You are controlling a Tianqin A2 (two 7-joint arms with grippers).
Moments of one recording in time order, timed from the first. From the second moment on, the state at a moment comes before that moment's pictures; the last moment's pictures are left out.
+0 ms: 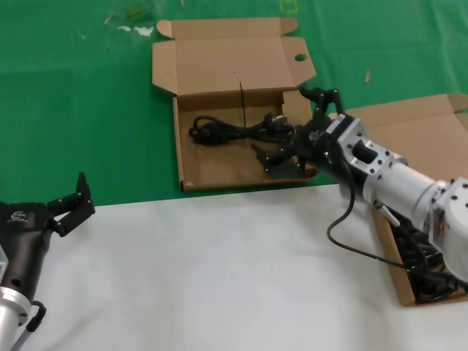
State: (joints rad) left arm 0.00 -0.30 1.60 -1.60 -1.80 0.00 0.00; right arm 0.56 0.35 -1.82 1.14 1.64 -0.53 -0.20
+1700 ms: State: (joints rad) left arm 0.00 -0.30 1.60 -1.60 -1.80 0.00 0.00; right arm 0.04 0.30 -1.61 1.57 1.79 -0.03 -0.01
